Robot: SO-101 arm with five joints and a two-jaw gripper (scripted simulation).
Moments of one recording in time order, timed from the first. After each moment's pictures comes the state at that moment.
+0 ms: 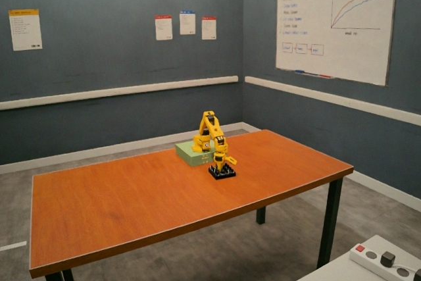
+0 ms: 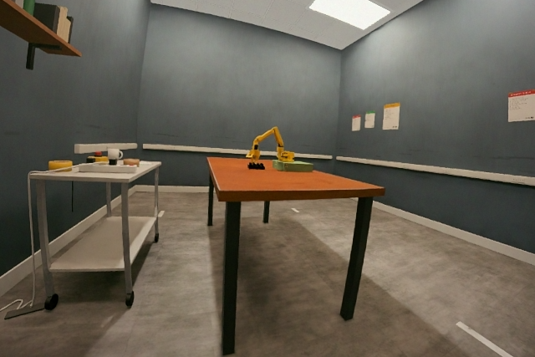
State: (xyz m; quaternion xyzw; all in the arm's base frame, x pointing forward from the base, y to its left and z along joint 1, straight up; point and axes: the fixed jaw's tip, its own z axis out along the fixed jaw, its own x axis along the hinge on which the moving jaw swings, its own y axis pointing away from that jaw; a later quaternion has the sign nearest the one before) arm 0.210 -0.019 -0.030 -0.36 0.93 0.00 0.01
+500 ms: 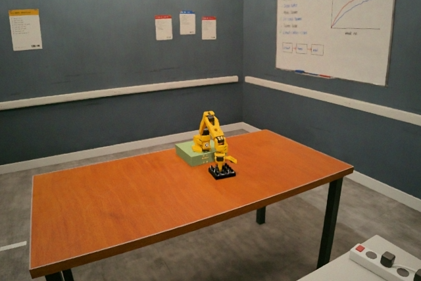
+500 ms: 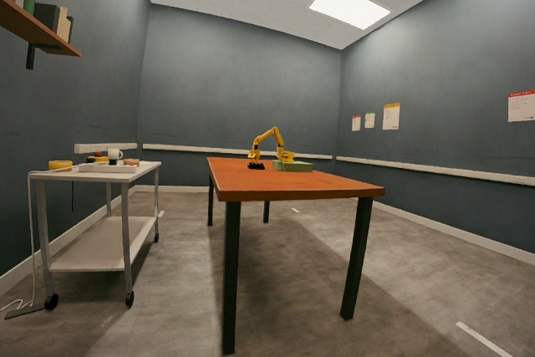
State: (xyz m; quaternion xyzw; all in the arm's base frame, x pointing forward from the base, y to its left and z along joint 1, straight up) arm 0.209 -0.020 -0.030 -0.46 0.89 0.00 0.01
